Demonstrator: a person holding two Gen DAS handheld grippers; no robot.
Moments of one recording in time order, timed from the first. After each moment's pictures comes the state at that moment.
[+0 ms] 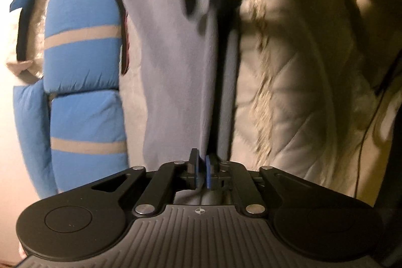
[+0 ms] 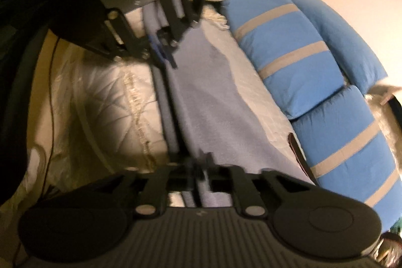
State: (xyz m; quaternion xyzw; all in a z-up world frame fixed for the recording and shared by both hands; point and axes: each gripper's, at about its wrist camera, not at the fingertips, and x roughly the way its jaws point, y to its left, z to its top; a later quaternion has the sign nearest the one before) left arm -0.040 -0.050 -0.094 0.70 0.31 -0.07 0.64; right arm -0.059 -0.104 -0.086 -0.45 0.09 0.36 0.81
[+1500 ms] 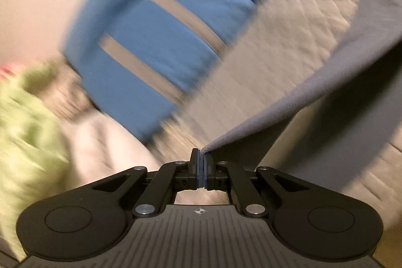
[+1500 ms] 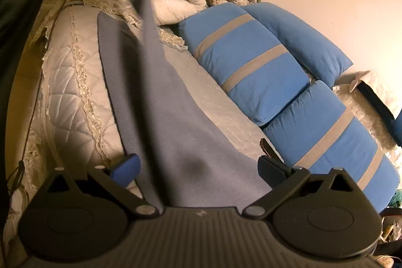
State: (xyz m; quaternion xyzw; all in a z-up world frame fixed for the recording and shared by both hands) left arm 0.009 0.210 0.065 0.49 0.25 0.07 0.83; right arm -0.051 -0.126 -0.079 -0.38 0.04 0.34 0.86
